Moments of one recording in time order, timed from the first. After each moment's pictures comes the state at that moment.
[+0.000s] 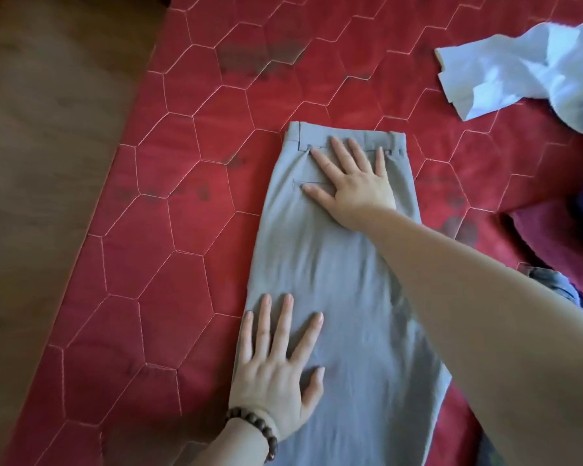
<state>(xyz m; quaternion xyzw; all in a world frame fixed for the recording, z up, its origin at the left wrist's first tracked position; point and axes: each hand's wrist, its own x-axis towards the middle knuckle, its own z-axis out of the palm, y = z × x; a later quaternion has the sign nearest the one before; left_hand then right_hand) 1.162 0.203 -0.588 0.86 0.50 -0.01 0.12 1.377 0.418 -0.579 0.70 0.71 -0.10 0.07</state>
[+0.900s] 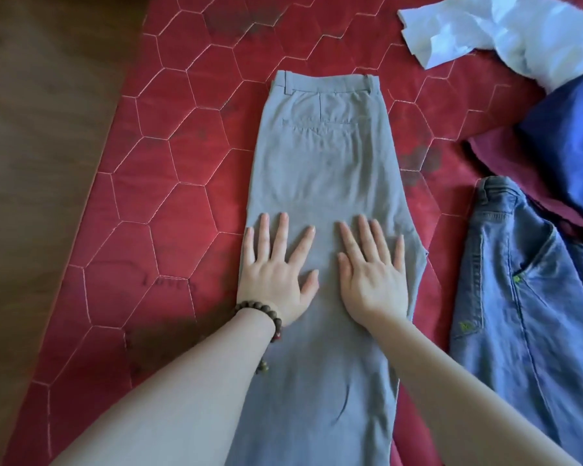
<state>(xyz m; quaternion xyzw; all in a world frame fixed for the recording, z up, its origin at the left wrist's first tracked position) 1.161 0.200 -0.589 0.86 0.50 0.00 0.06 1.325 0.146 -0.586 0.79 0.61 -0.08 -0.02</state>
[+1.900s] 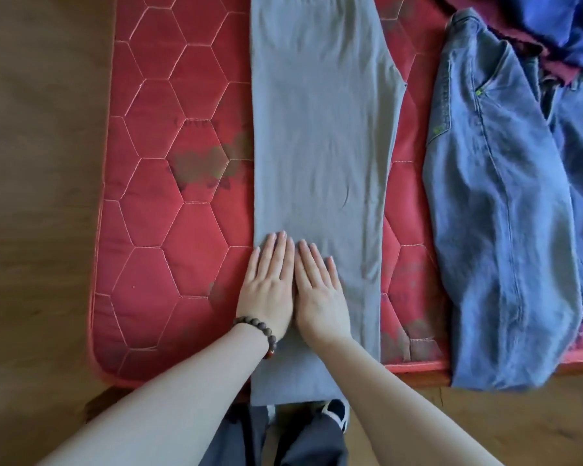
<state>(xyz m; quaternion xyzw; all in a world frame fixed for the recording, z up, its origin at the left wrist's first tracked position) 1.023 -0.081 -0.565 0.87 0.47 -0.07 0.14 1.120 -0.132 -0.558 0.76 0.60 -0.22 -0.09</state>
